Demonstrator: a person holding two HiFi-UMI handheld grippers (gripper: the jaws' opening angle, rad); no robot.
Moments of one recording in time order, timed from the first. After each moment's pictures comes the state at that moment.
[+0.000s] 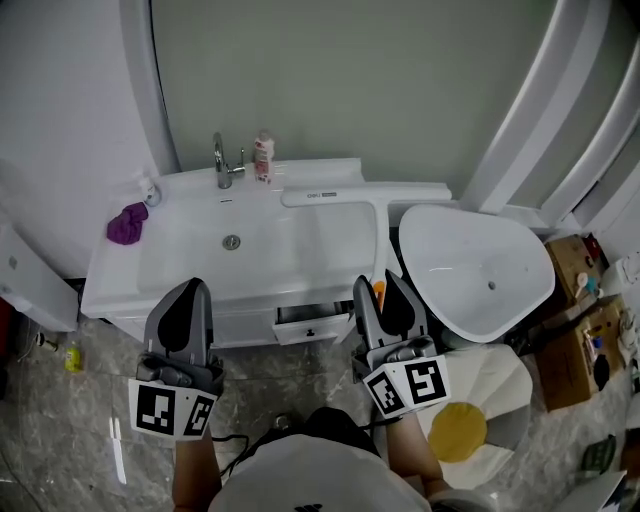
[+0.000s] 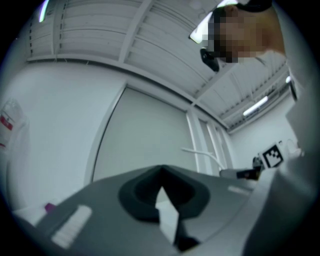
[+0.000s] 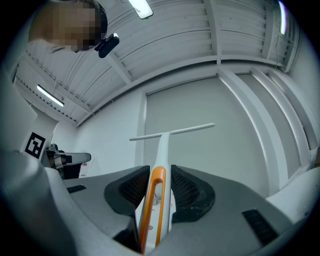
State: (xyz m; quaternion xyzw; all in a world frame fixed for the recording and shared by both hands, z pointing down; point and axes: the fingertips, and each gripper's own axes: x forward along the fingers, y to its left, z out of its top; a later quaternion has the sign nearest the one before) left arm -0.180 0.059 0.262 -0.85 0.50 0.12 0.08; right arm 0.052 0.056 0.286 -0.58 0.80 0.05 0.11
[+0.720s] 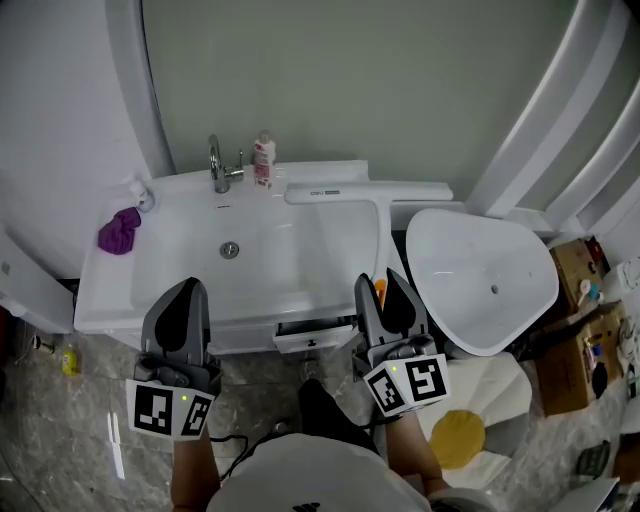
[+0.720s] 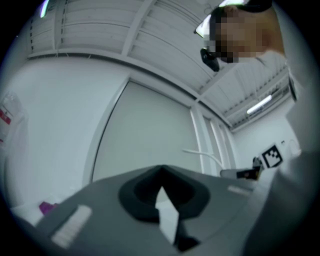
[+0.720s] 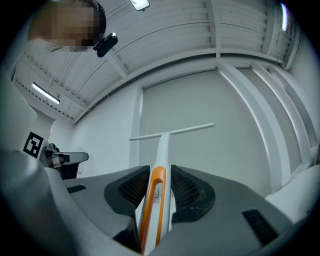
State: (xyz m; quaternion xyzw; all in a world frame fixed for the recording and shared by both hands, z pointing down) left arm -0.184 -0.016 0.279 -0.85 0.51 0.11 0.07; right arm 0.056 -0.021 0.303 -0.59 0.80 0.03 0.09
